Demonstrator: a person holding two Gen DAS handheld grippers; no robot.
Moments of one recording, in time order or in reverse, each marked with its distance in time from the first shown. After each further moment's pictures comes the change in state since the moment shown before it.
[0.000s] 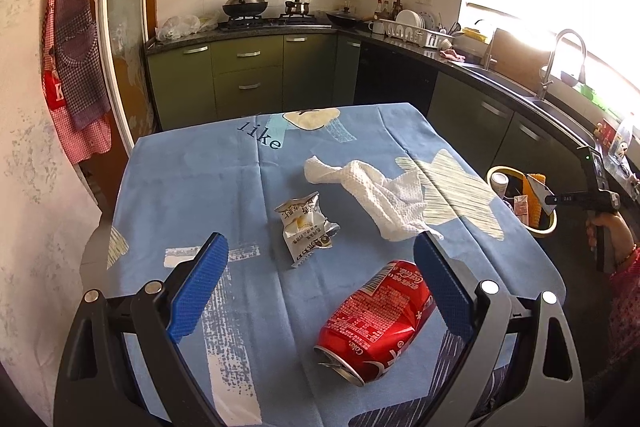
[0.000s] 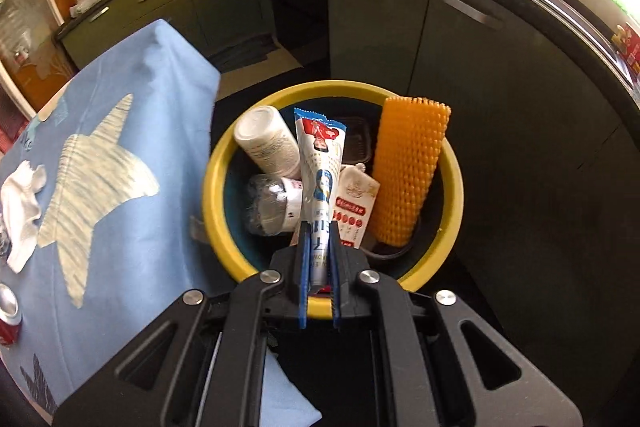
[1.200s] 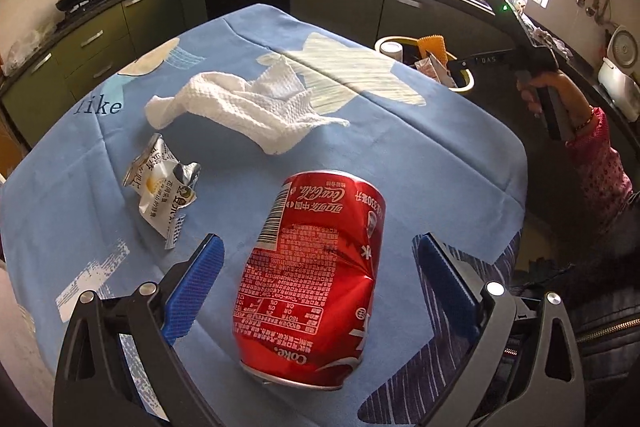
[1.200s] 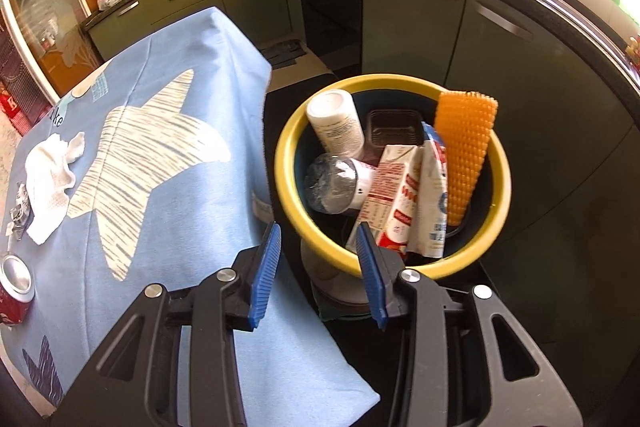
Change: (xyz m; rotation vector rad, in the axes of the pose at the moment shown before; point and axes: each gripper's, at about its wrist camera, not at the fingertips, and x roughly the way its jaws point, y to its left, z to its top) left arm 0.087 -0.046 -0.037 0.421 0.297 -0.396; right arm -0.022 0.059 -0.035 -0.065 -0.035 0.076
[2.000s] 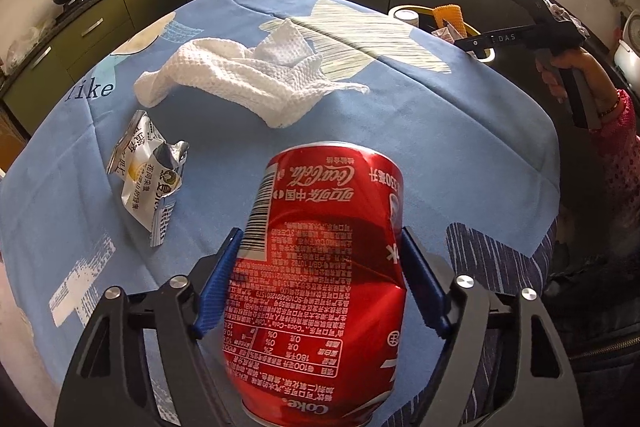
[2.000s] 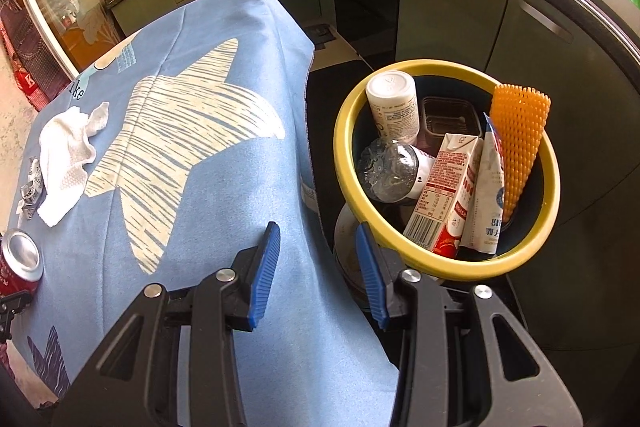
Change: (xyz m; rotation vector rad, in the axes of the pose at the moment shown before) left arm 0.036 0.001 -0.002 0.008 0.087 0.053; right arm 0.019 0.029 -0.004 -0.055 0.050 0.073
